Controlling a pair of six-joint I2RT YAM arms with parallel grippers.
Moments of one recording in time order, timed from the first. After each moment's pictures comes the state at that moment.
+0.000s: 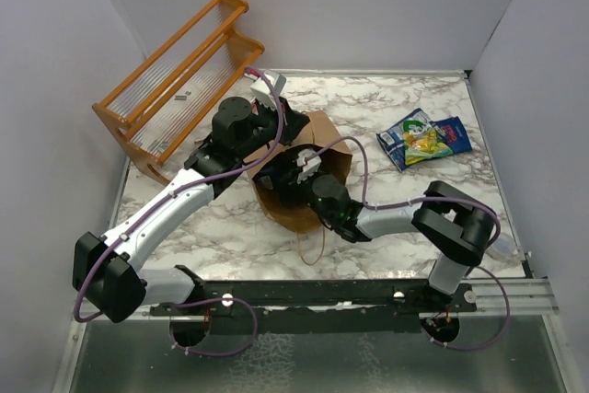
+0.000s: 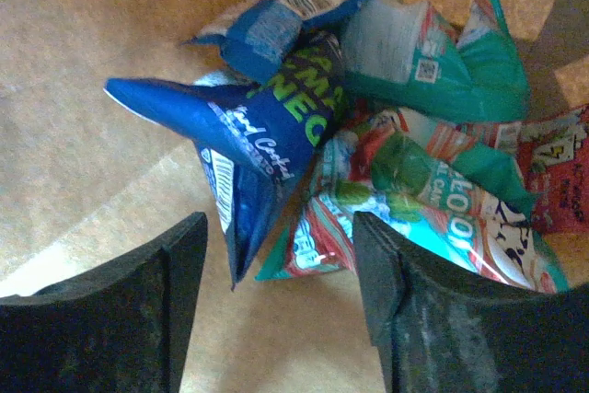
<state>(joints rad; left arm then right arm) -0.61 1.26 1.10 0.07 0.20 -0.33 1.01 1.74 0.73 0.82 0.32 0.16</state>
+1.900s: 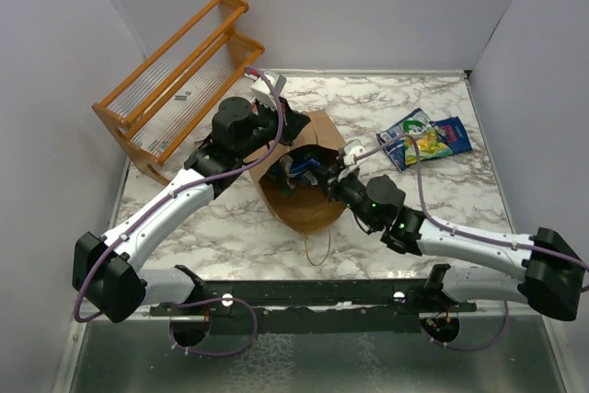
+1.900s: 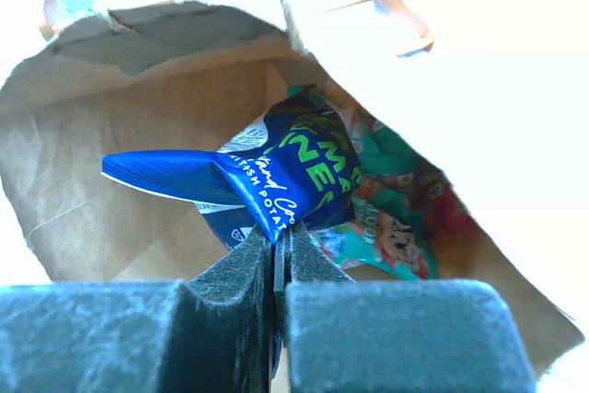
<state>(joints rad) -0.61 1.26 1.10 0.07 0.20 -0.33 1.02 1.20 0.61 0.55 0.33 0.09</state>
